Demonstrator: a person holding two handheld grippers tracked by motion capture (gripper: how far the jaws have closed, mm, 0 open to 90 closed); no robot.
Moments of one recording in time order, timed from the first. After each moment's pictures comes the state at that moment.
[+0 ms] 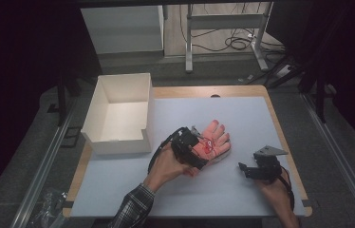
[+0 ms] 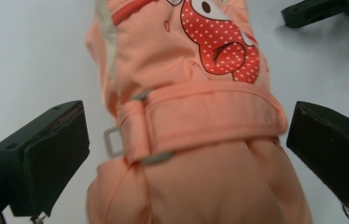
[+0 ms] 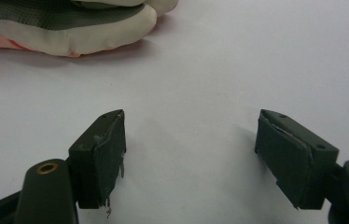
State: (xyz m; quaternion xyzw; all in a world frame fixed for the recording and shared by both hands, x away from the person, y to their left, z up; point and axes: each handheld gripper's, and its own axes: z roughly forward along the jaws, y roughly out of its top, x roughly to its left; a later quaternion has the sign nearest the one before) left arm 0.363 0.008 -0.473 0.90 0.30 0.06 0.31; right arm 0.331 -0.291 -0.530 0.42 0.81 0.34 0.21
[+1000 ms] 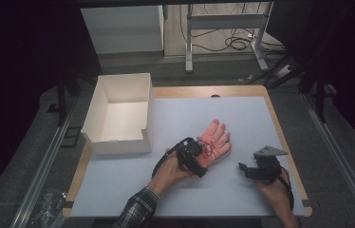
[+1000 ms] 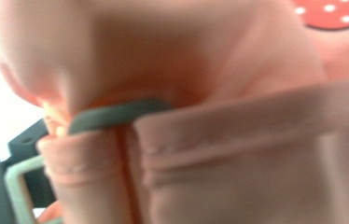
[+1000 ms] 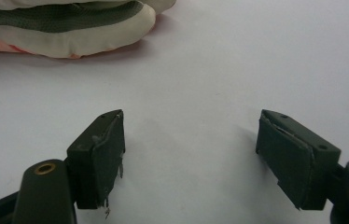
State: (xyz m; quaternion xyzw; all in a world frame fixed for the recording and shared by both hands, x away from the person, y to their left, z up) left arm 0.365 -0.008 -0.521 0.93 0.28 0.06 0.24; right arm 0.331 -0.291 -0.530 0.42 0.81 0.34 0.21
